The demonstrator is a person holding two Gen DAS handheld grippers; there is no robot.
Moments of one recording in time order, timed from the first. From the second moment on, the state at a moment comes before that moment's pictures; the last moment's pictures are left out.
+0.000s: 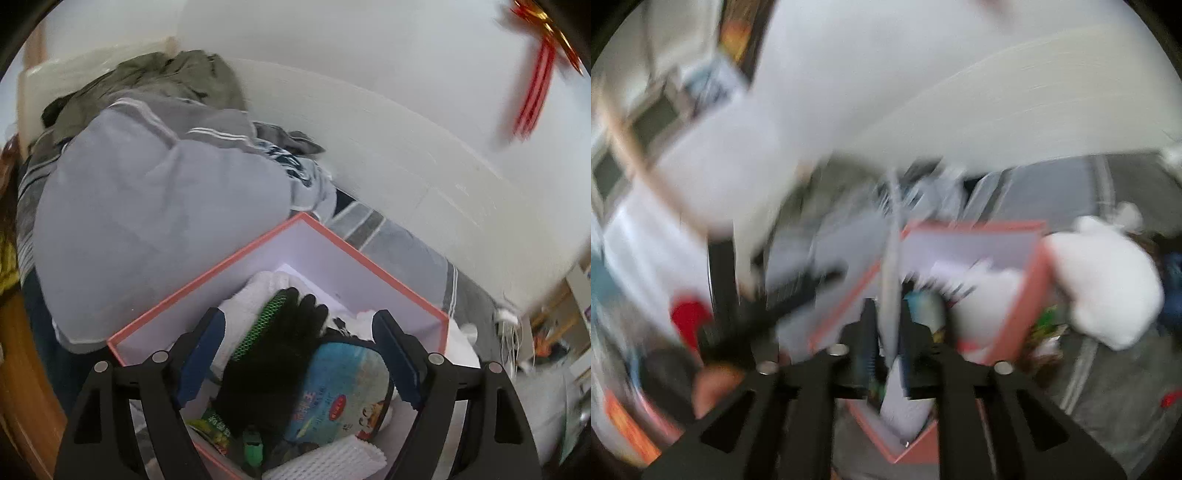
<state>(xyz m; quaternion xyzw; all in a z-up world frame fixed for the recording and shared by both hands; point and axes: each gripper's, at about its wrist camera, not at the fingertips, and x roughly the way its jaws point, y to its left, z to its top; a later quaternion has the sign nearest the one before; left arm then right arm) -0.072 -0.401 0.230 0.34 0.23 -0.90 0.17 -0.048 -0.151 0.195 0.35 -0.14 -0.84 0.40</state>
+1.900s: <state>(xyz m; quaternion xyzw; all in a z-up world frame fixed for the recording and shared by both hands) -0.081 -0.417 0.213 0.36 0.24 -0.88 0.17 -0.077 -0.186 0.174 0.36 -0.23 -0.81 0.40</state>
